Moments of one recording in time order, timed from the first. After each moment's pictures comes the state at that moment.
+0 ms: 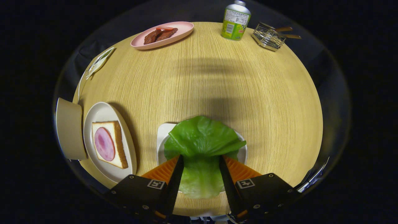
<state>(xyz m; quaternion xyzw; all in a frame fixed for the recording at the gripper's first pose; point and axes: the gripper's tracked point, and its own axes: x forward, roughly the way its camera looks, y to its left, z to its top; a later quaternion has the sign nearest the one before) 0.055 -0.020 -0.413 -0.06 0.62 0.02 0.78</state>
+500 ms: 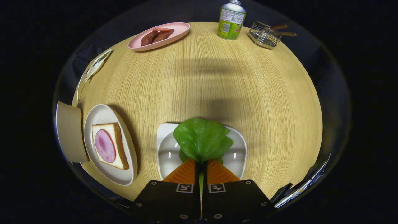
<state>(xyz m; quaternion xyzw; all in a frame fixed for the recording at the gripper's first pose) 0.053 -0.021 -0.408 -0.05 0.61 0.01 0.79</state>
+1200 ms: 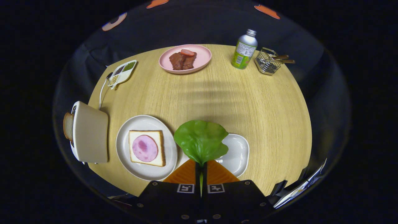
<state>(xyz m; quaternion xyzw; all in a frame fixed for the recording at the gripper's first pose) 0.048 0.053 -0.309 -0.06 0.56 0.05 0.83</state>
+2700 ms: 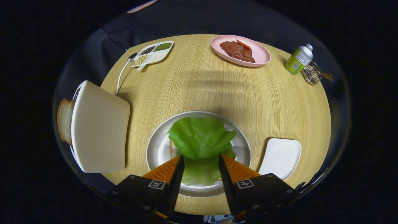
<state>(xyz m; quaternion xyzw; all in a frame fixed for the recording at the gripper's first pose) 0.047 0.179 -0.371 -0.08 0.58 0.10 0.81</state>
